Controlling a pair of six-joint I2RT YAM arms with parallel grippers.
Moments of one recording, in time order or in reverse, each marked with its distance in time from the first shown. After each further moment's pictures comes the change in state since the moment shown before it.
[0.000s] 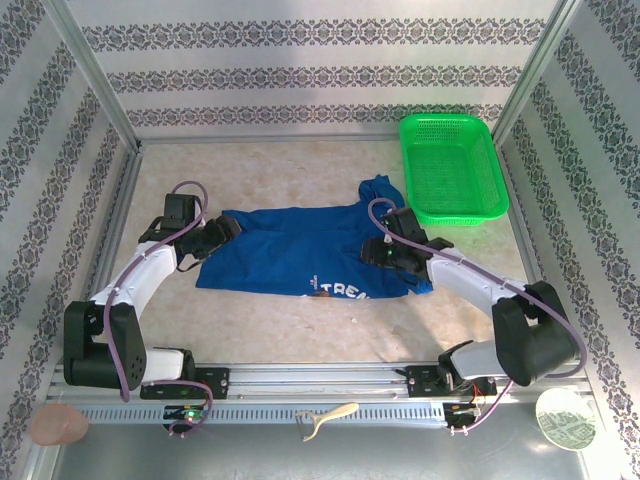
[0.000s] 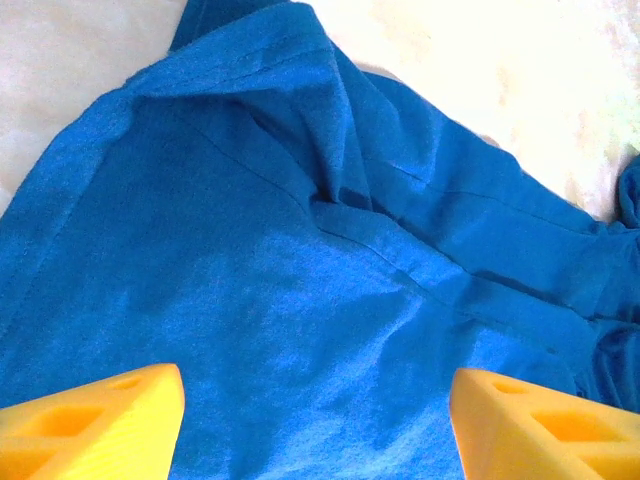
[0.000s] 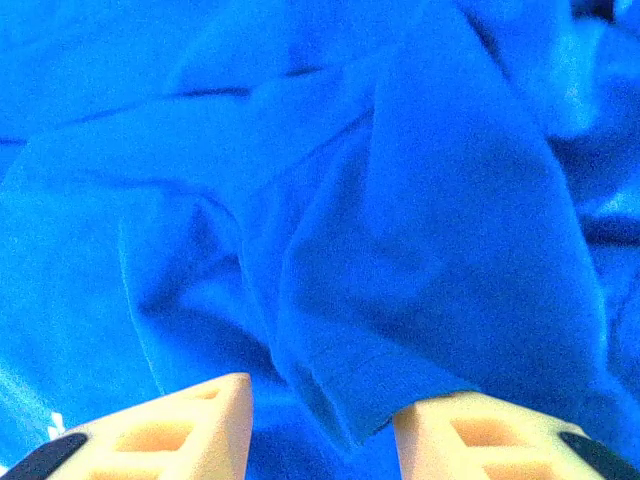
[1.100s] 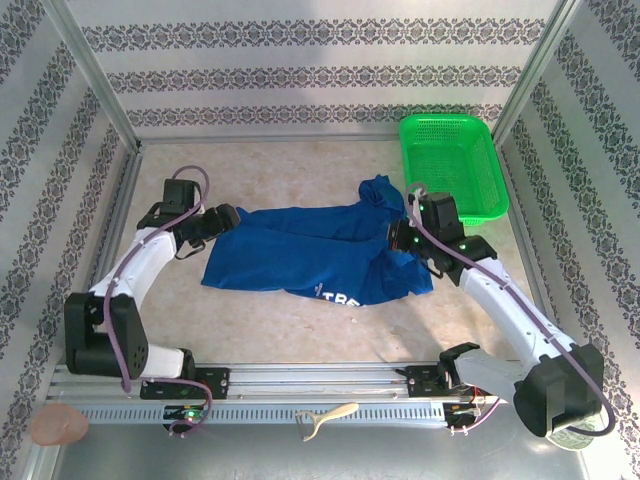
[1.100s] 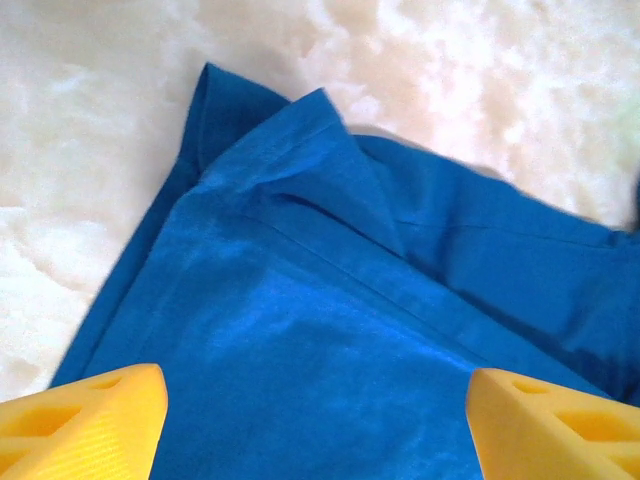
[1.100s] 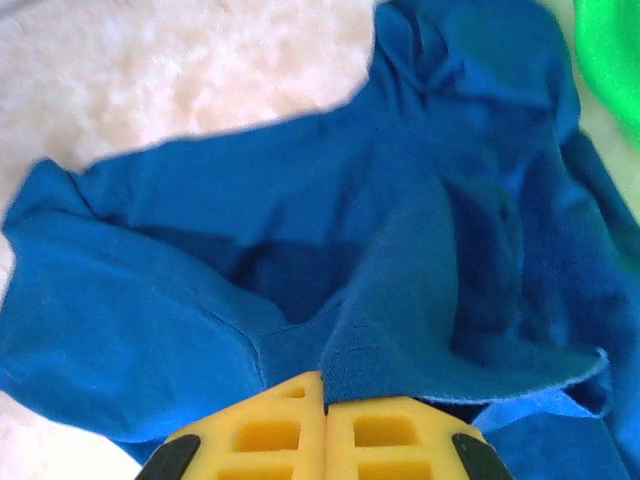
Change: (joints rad) left arm 0.000 0.084 0.150 -0.089 -0.075 0.132; right arm -0.108 -0.300 0.084 -0.224 -0.044 -0.097
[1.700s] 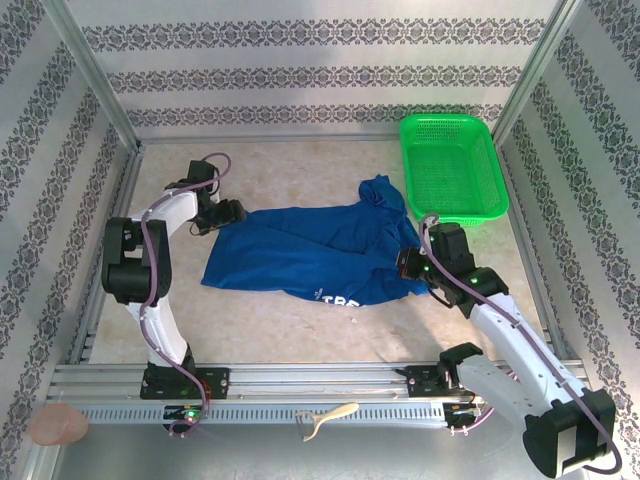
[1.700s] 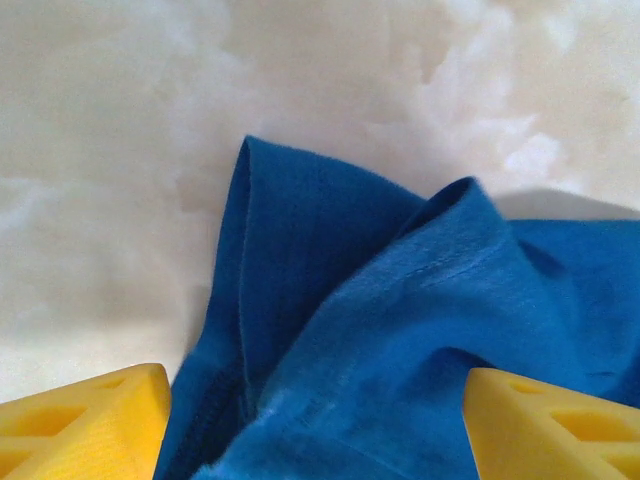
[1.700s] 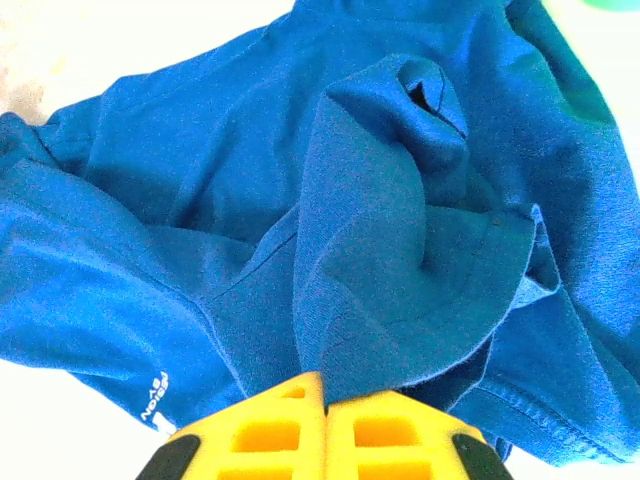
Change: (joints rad) left arm 0.000 0.481 0.309 -0.077 -0.072 0.127; right arm -0.015 -0.223 -0.182 -0.048 0.000 0.058
